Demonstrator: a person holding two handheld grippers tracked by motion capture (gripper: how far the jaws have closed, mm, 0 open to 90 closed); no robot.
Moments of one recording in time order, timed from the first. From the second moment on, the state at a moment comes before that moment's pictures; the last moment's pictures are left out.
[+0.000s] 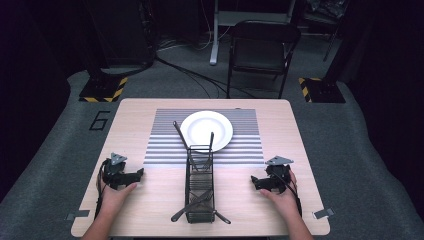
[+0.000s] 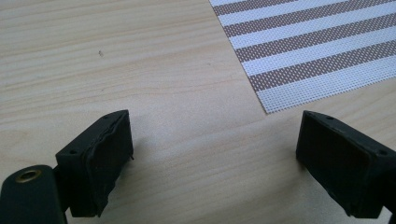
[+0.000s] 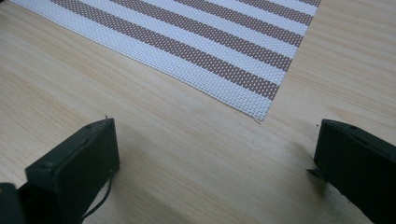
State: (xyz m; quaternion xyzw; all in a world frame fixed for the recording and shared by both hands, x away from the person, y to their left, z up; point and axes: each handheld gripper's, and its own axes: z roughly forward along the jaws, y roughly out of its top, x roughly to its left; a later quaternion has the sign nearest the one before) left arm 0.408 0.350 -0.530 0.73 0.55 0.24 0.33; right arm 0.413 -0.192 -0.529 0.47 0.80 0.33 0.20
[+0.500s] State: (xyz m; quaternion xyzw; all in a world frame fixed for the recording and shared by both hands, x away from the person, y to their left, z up) left arm 0.408 0.350 -0.530 0.73 0.54 0.24 0.33; right arm 0.414 -0.191 -0.529 0.47 0.79 0.33 0.20
